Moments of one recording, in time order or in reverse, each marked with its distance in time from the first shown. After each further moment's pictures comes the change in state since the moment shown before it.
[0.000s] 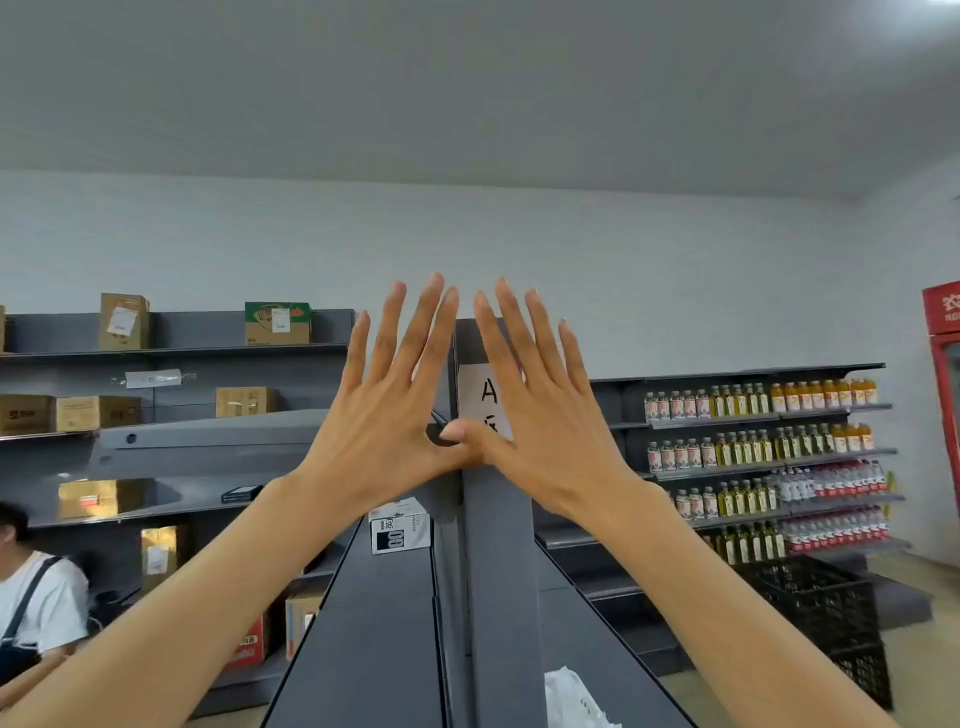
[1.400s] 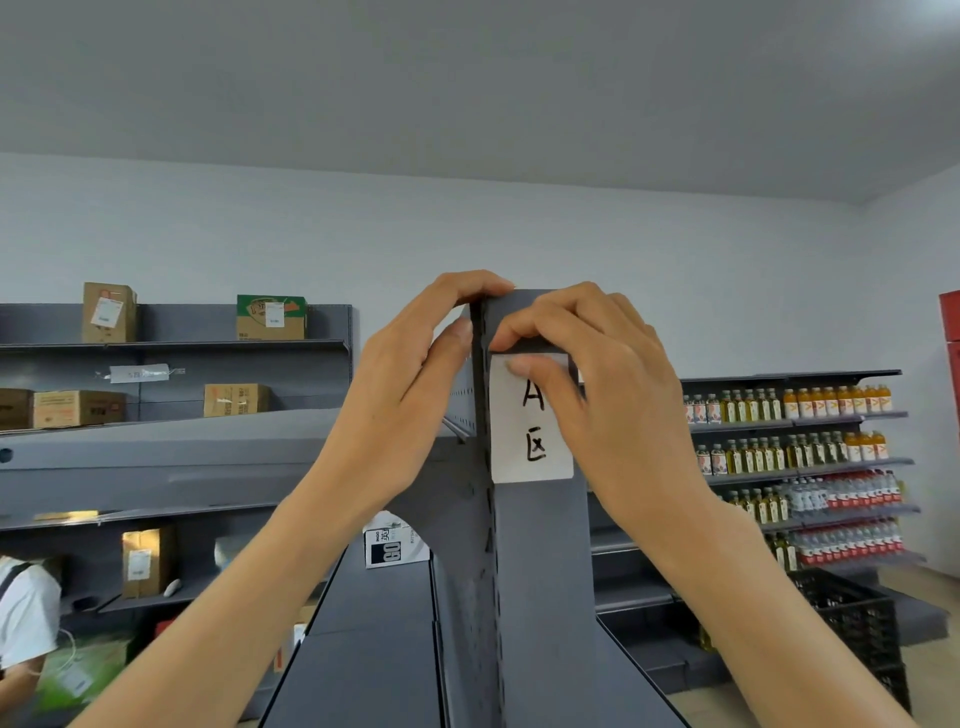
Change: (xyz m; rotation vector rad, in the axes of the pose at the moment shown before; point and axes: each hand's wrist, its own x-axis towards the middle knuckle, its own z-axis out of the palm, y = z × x) left_hand 0.031 -0.014 0.035 -0.988 0.209 -0.102; right_hand 0.030 0.010 0.030 0.254 0.400 0.021
